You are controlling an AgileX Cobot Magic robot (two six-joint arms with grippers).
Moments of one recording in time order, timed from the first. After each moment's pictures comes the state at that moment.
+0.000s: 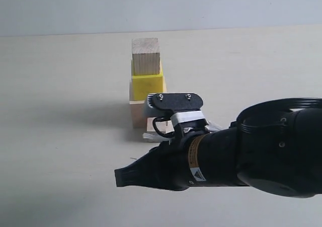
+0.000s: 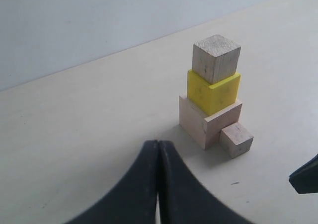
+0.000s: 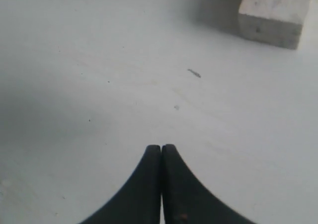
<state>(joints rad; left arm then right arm) -0.70 0.48 -0.52 0.36 0.56 -0.31 1.01 1.60 -0.64 -0.30 0.01 1.00</state>
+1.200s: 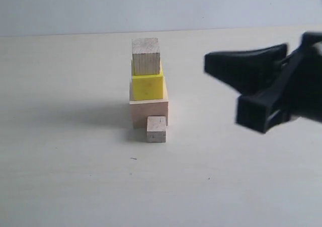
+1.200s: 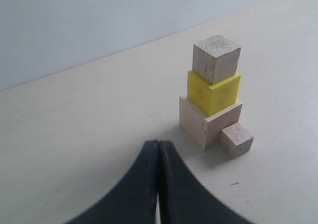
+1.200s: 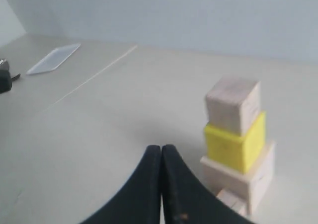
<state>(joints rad) -0.70 0.48 -0.52 0.36 0.56 -0.31 0.85 0.85 -0.48 -0.10 -0.03 0.38</state>
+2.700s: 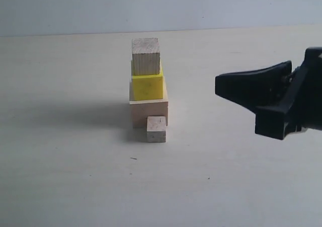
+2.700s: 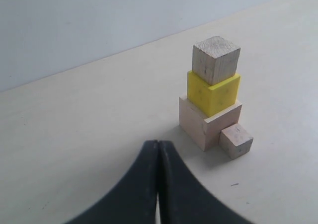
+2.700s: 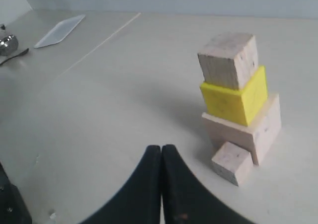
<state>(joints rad) -0.70 0.48 -0.52 0.36 0.55 -0.31 0.52 0.87 -0.46 1.45 0.43 -1.19</state>
